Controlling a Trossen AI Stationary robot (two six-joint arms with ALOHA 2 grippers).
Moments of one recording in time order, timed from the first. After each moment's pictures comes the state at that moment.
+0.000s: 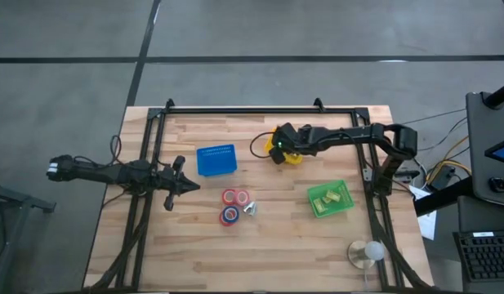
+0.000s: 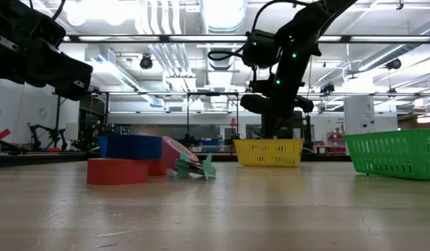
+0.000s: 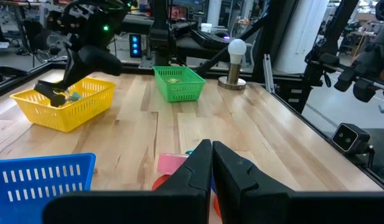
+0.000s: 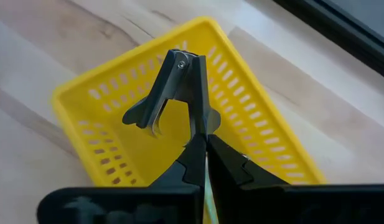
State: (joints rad) left arm -0.12 0.23 0.01 0.07 0.02 -0.11; right arm -0.28 1.73 1.11 -0.53 0.43 0.61
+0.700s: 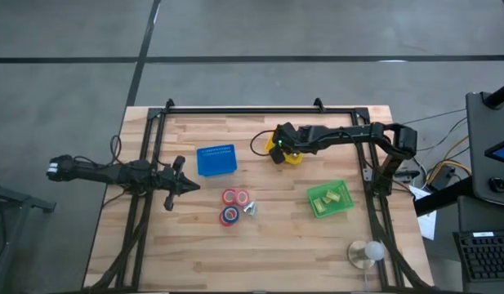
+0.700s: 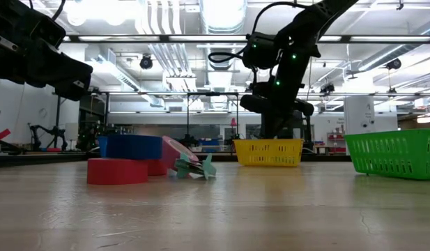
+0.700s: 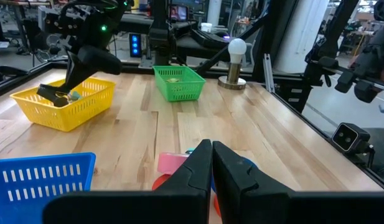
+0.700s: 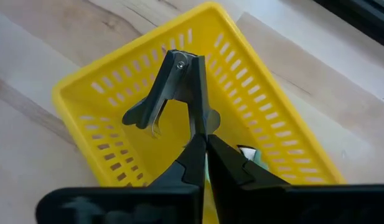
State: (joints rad) left arm -0.12 0.23 0.01 0.07 0.02 -0.11; right arm -0.29 1.74 1.11 -0.53 0.37 0.63
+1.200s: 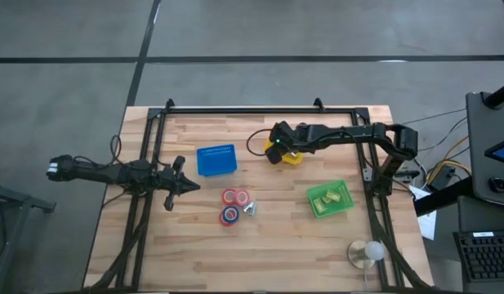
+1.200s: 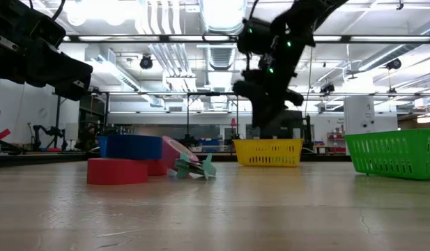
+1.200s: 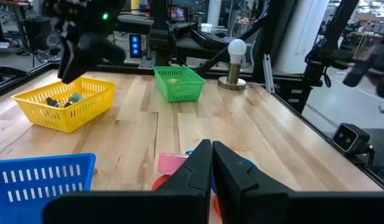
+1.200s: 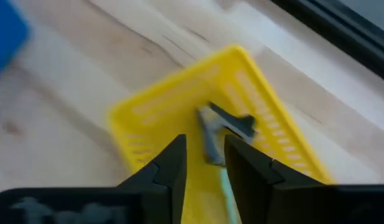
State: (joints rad) left arm -0.12 0.23 0.01 0.07 0.02 -0.11; right arm -0.25 1.73 1.18 -0.54 0.36 0.57
